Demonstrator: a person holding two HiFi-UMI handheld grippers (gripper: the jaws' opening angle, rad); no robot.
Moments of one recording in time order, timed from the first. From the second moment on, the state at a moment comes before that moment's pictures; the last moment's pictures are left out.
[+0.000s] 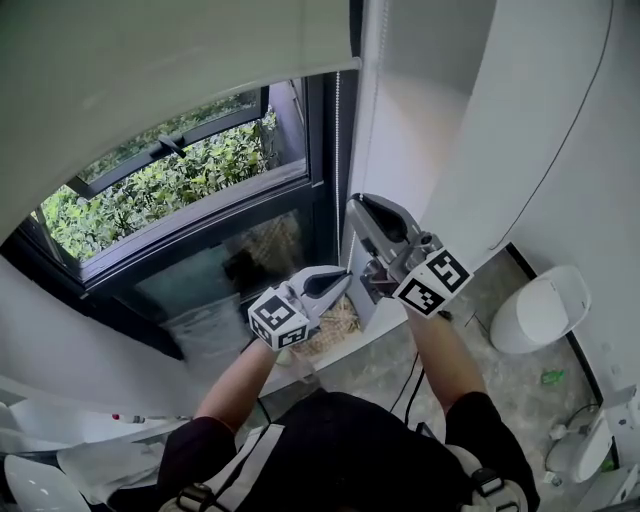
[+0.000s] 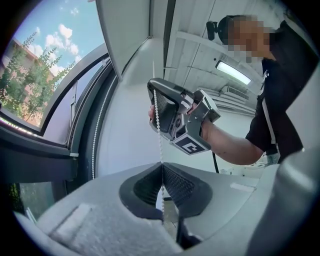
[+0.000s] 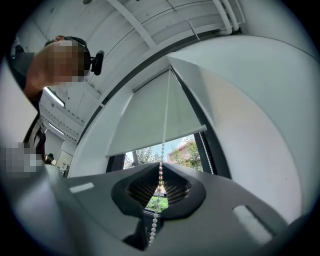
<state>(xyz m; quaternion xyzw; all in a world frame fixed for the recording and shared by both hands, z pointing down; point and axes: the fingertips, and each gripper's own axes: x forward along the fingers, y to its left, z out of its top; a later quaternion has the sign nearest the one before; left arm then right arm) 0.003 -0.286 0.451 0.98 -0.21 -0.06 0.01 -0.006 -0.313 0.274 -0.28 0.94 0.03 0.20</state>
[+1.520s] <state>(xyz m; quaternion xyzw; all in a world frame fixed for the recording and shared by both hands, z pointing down) -0.014 -0.306 0.345 0.97 -0.13 -0.18 0.05 0.003 -0.299 0.417 -0.31 0.94 -0.02 0.13</state>
